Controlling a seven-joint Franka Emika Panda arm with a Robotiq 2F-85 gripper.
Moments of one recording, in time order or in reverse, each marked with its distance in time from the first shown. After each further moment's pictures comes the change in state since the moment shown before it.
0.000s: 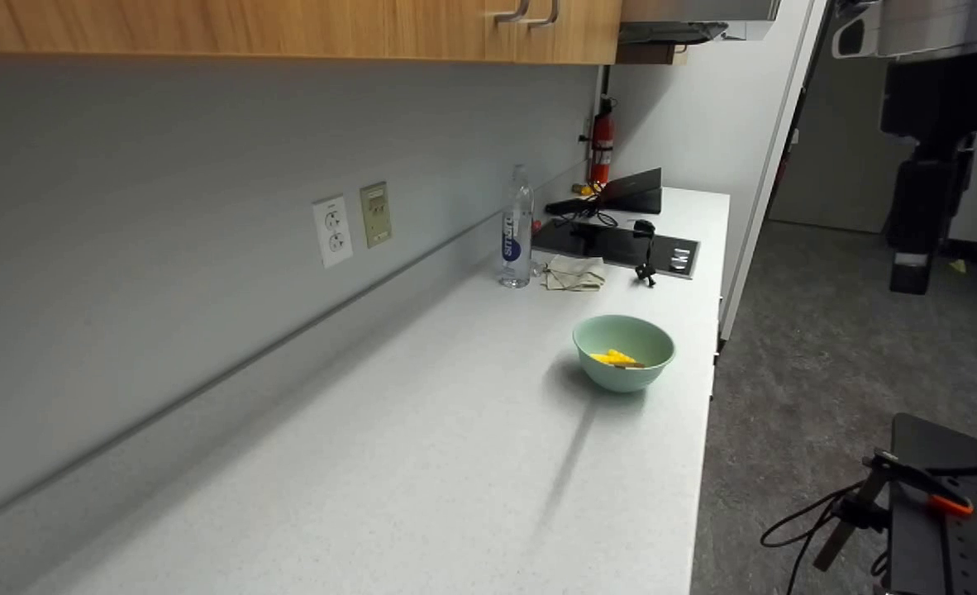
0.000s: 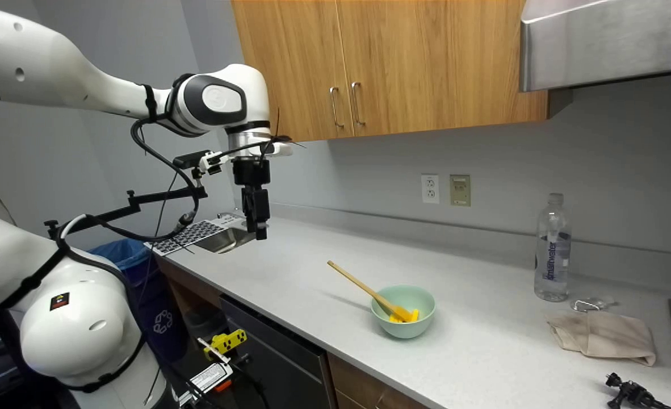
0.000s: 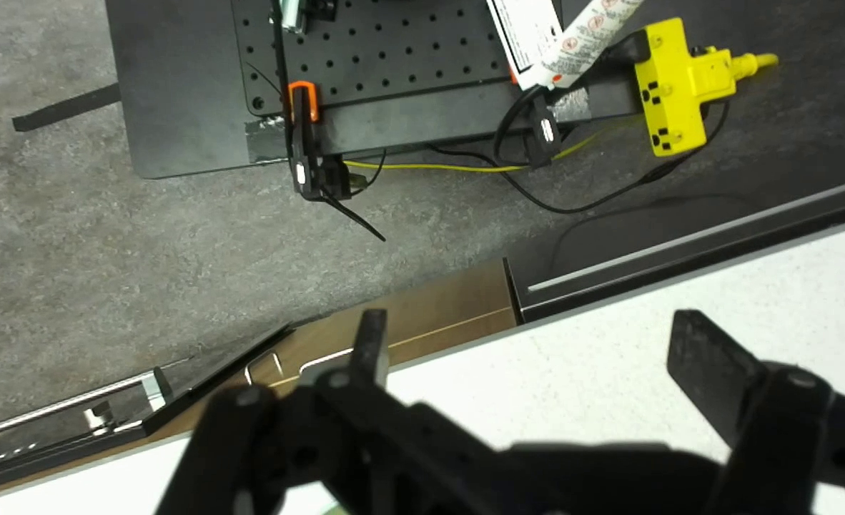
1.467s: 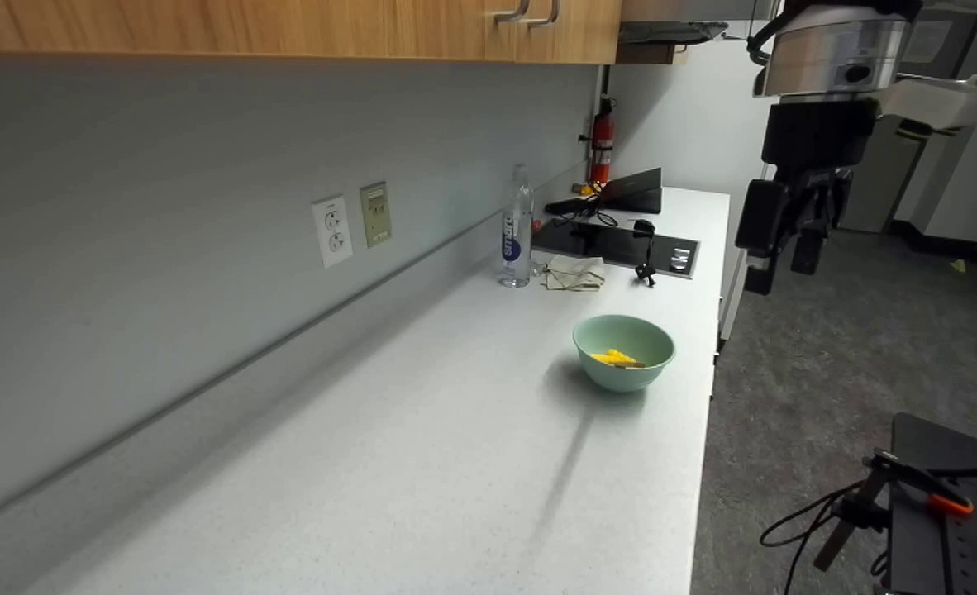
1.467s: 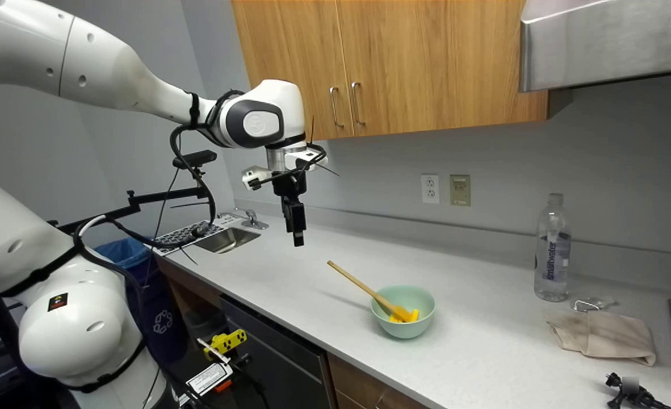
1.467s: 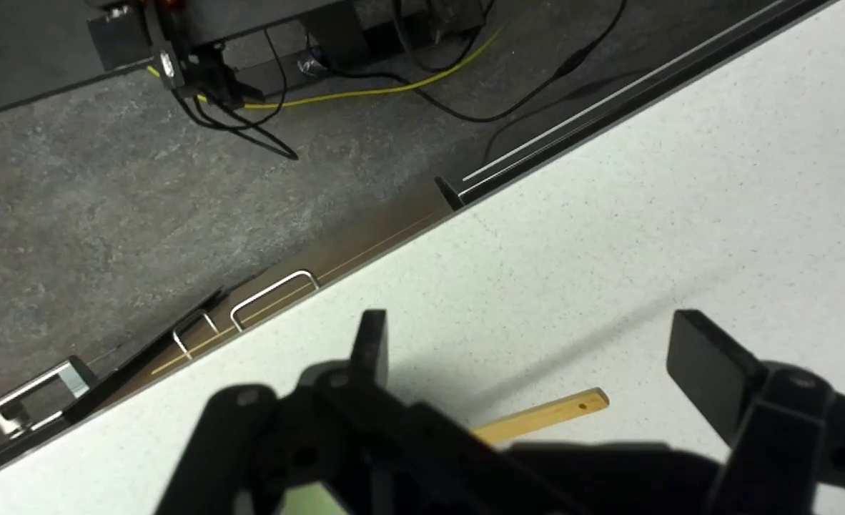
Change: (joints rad) arm -0.019 0.197 -0.073 0.027 0.070 0.301 0.043
